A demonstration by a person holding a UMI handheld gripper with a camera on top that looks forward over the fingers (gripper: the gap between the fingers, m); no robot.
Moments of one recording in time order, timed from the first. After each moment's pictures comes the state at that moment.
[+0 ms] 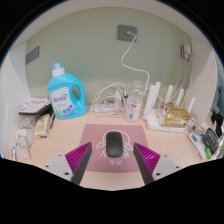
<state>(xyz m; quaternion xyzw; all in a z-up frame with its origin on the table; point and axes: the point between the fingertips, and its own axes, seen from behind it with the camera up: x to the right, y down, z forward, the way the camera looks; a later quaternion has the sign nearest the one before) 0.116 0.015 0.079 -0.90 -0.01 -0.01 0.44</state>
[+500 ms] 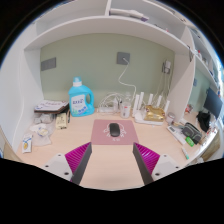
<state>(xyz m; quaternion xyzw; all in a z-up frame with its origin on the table) 0.087 -0.174 0.177 -0.88 0.00 -0.04 0.48</state>
